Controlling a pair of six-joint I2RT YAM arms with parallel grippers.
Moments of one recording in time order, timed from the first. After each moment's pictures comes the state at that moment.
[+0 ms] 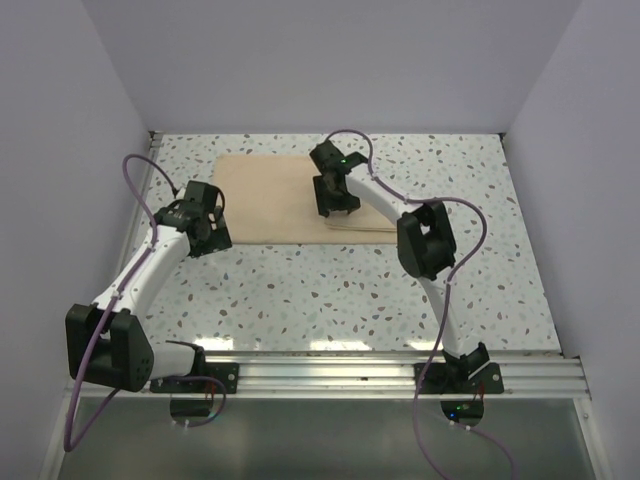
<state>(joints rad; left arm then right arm) -0.18 1.30 1.01 -0.86 -0.38 -0.48 0.59 2.37 2.12 -0.93 0.23 0.39</state>
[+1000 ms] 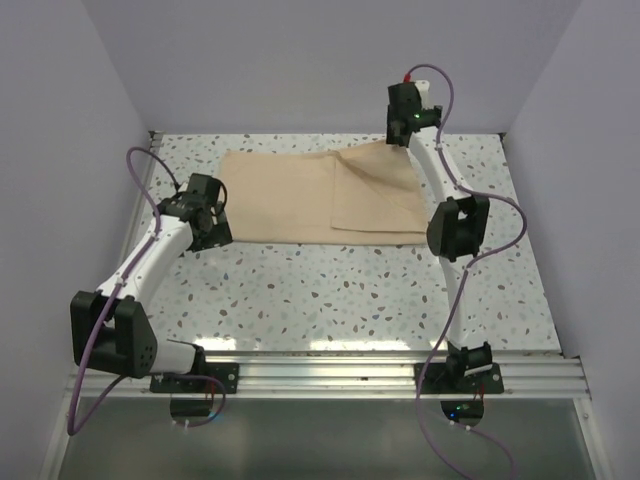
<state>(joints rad) -0.18 1.36 1.07 -0.89 -0.40 -0.48 0.28 2.44 2.50 -0.86 0.58 0.22</state>
